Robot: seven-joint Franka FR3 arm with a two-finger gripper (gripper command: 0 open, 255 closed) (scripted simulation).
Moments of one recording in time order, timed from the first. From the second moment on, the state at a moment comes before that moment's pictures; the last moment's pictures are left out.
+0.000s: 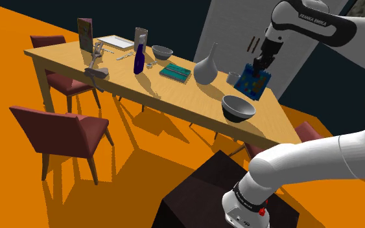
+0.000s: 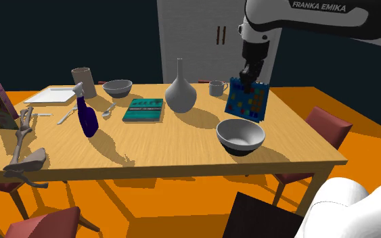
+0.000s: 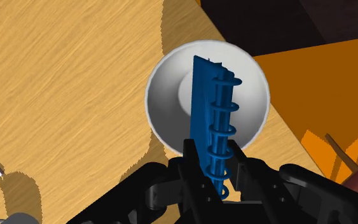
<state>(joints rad) -0.27 -0.57 -0.28 -2.01 -0.27 1.53 -0.34</state>
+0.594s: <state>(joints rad) -0.28 -0.61 -0.29 -2.16 -0.29 1.65 -0.32</state>
